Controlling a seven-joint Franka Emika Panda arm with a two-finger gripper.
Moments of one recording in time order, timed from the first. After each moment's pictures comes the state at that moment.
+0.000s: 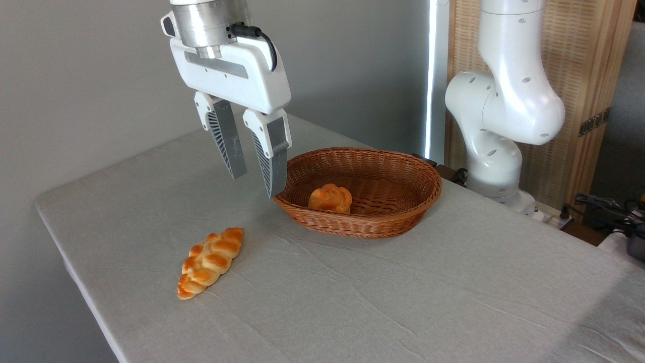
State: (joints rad) arm -0.09 0.00 0.01 -1.61 0.02 1.61 0.62
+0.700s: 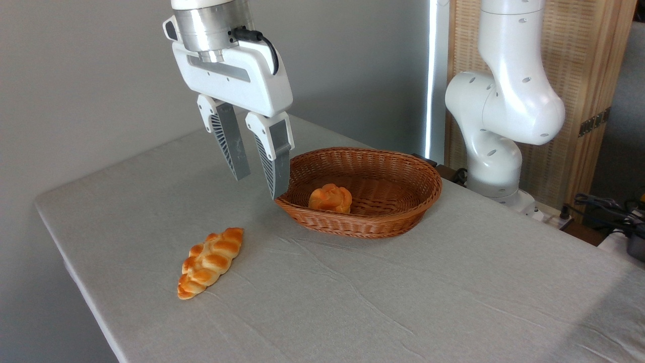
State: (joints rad) arm -0.09 -0.01 0.00 -1.64 0.02 1.61 0.63
